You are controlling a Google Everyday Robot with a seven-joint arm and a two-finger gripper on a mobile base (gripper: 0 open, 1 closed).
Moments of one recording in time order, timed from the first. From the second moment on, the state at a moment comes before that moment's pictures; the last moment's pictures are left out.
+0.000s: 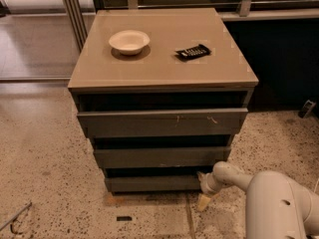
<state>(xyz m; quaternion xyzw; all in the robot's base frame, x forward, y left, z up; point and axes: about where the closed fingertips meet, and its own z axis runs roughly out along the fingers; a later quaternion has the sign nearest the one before) 0.596 -0.204 0.173 -0.63 0.74 0.12 0.17</state>
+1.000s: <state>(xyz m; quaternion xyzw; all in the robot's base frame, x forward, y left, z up) 0.521 -0.210 0.189 -0.61 0.76 0.20 0.11</state>
